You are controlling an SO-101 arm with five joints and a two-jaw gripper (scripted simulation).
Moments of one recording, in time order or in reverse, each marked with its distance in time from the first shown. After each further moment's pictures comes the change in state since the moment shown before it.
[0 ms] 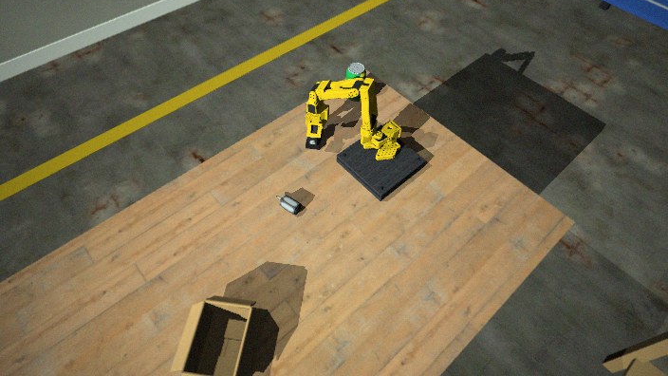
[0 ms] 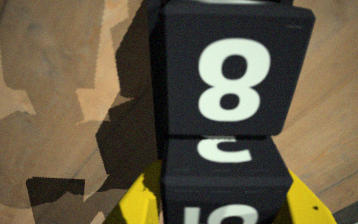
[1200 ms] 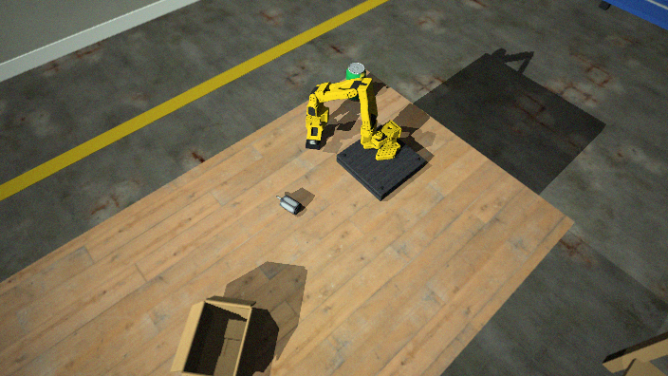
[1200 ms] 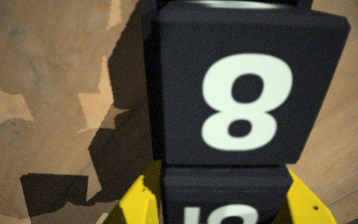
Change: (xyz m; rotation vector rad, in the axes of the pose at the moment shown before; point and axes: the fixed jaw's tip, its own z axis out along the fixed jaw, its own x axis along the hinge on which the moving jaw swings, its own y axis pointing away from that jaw) arm 0.000 0.000 0.010 0.000 0.000 0.000
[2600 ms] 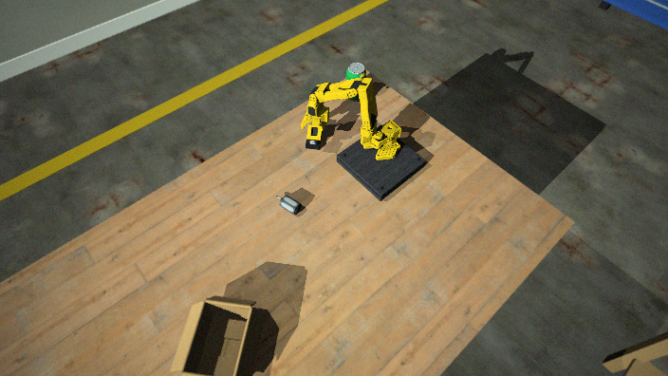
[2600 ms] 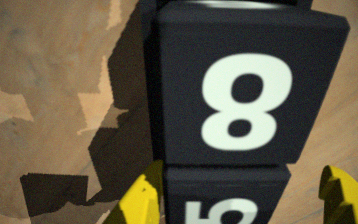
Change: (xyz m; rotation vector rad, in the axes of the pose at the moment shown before) arm 0.000 0.000 0.000 0.000 0.000 0.000
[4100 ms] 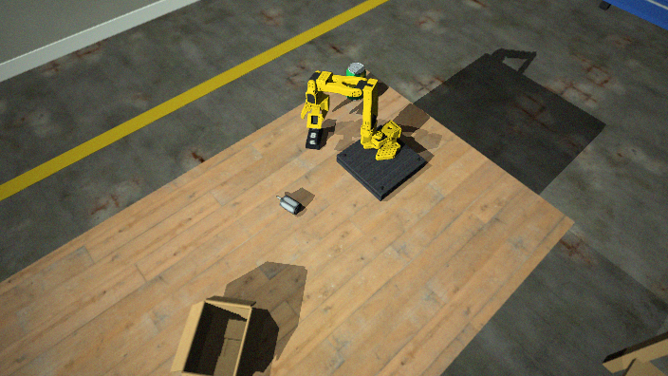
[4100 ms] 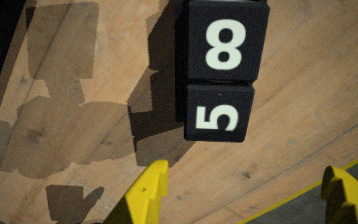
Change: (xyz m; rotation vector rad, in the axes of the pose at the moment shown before) arm -0.001 0.004 -0.051 -0.041 -0.012 0.000
